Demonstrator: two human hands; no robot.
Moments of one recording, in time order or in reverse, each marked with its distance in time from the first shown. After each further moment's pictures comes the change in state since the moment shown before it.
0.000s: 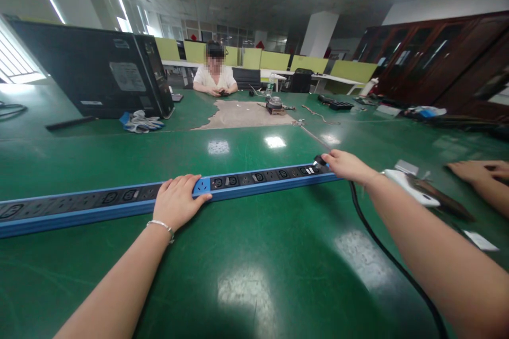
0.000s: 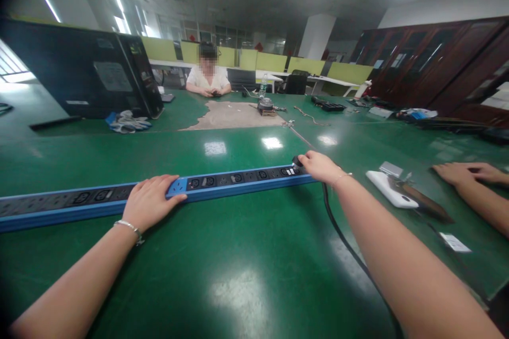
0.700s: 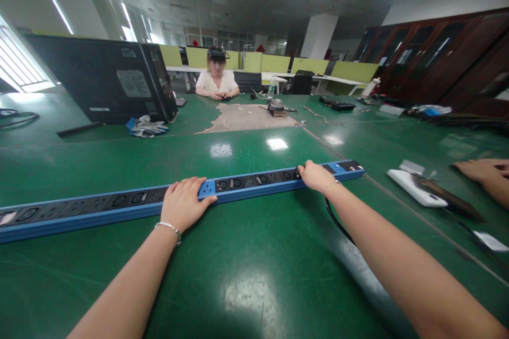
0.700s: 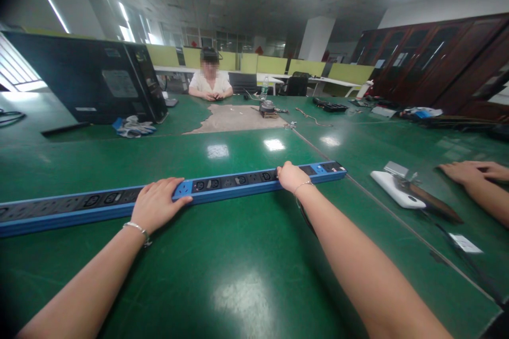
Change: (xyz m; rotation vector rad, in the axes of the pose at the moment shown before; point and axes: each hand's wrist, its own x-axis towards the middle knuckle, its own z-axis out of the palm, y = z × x) left_hand 0.000 0.001 -0.001 -0.019 -0.004 -0.003; right_hand -0.005 -0.062 0.054 -0.030 -0.046 0.032
